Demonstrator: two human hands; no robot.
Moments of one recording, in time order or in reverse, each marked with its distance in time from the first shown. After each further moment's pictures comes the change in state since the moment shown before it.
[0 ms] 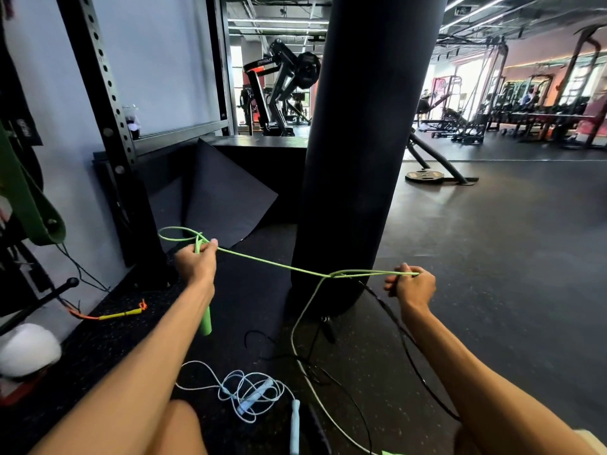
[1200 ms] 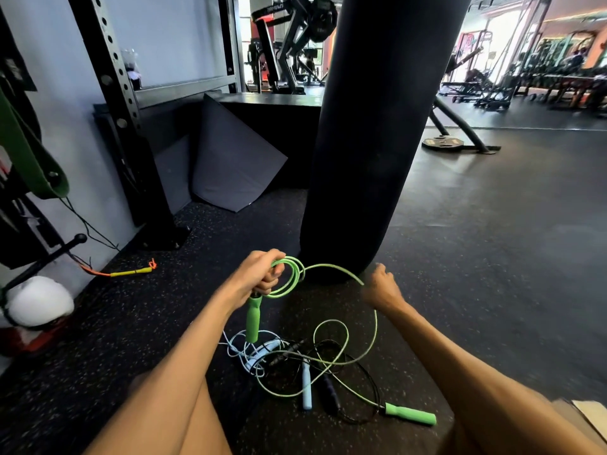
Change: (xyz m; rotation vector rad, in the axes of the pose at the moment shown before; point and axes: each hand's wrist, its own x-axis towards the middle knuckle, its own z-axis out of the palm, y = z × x) left_hand -0.065 -0.064 0.002 0.083 -1.036 -0.206; right_hand -0.048 0.063 0.040 -0.919 -0.544 -0.034
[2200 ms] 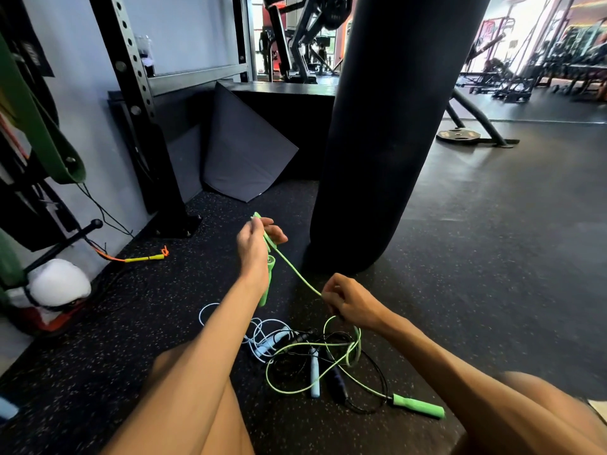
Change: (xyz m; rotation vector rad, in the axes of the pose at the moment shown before) left_hand 0.011 0.002 0.004 -0.572 0.563 0.332; right_hand -0.057 -0.034 0.037 0.148 -0.256 -0.538
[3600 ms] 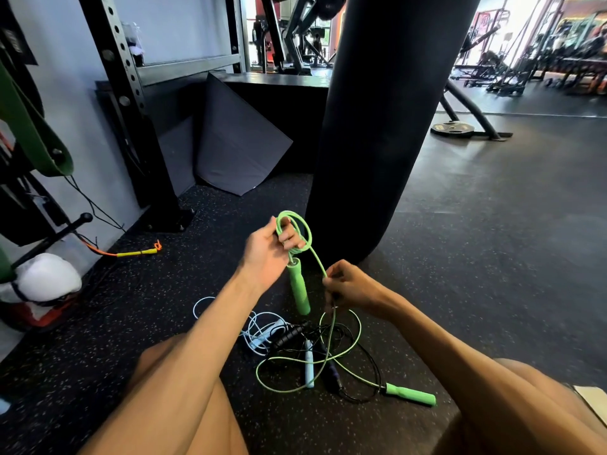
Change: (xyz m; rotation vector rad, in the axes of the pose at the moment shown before) left_hand -0.022 0.000 0.011 -0.423 -0.427 -0.453; right_hand -0.001 0.000 -0.015 0.405 -0.106 0.216
